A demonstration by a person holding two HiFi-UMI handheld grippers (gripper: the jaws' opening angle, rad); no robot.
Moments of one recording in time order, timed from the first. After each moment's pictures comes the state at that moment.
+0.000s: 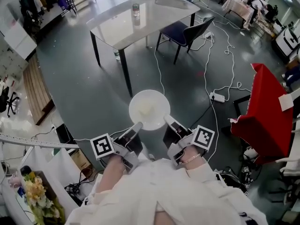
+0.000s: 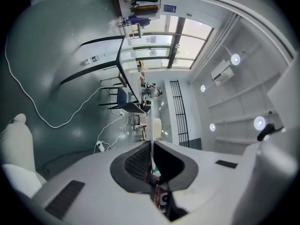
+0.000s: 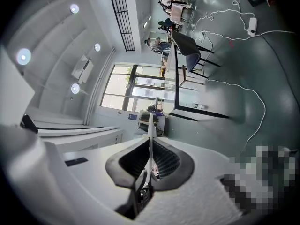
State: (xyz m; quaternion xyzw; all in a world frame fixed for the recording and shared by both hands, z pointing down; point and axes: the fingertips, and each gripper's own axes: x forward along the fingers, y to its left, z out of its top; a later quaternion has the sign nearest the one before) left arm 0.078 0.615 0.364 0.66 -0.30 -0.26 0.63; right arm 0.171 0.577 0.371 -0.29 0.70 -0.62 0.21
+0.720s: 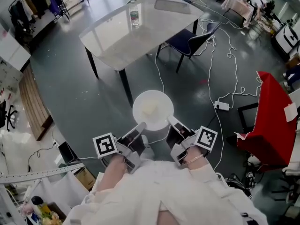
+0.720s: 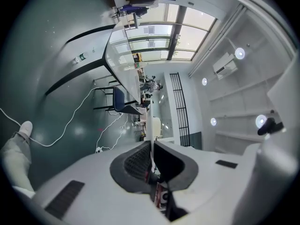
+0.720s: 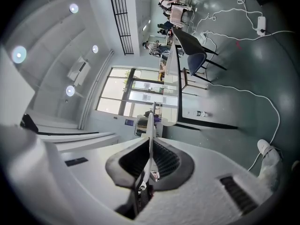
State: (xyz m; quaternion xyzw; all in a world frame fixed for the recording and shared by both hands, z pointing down) left arm 0.030 0.423 0.373 0.68 -0.28 -0.22 0.65; right arm 0.126 0.391 0.386 -0.32 0.69 -0.61 0.22
